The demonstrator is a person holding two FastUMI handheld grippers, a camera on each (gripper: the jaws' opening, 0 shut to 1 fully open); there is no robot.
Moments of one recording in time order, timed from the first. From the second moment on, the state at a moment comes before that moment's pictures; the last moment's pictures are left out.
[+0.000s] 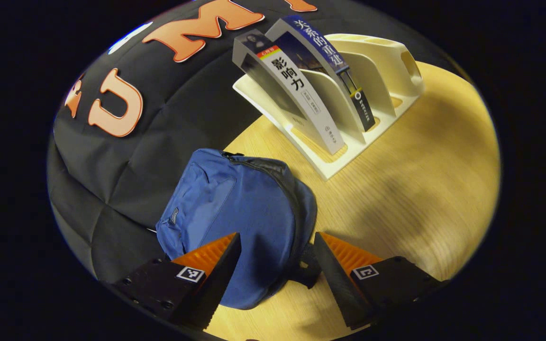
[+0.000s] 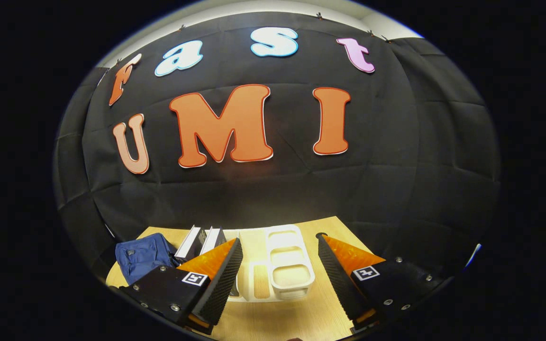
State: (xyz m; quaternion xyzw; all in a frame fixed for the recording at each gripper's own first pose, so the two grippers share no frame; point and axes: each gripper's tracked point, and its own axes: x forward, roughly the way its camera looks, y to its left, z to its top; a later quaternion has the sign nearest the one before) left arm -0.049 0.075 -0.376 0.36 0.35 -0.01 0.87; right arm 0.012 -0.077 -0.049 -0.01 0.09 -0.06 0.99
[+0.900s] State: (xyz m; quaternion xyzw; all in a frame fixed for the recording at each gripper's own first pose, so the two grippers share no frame) left arm -0.062 0.105 -0.392 0.31 0.44 0.02 0.84; right arm 0.013 -0.077 -0.060 -0.01 0.10 -0.05 0.99
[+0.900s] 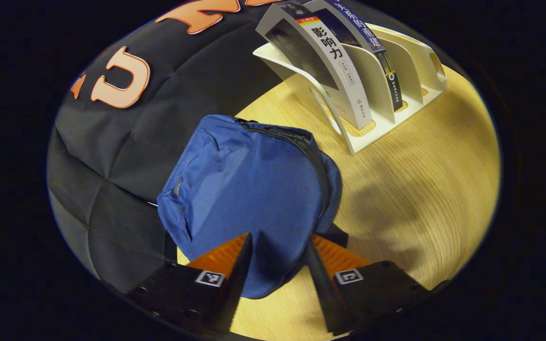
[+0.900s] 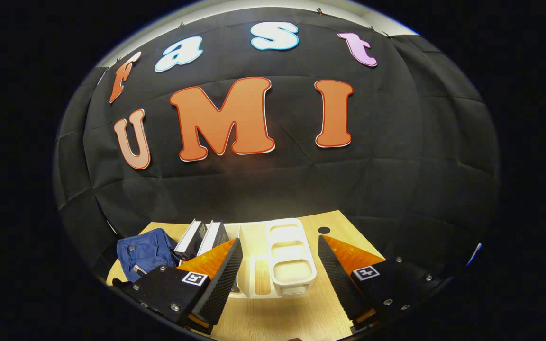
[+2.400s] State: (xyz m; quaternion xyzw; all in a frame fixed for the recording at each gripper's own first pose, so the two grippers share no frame) left arm 0.036 0.196 -0.202 0.38 0.50 -0.30 0.72; right arm -0.003 0.031 -0.064 0.04 0.10 -0.09 0.99
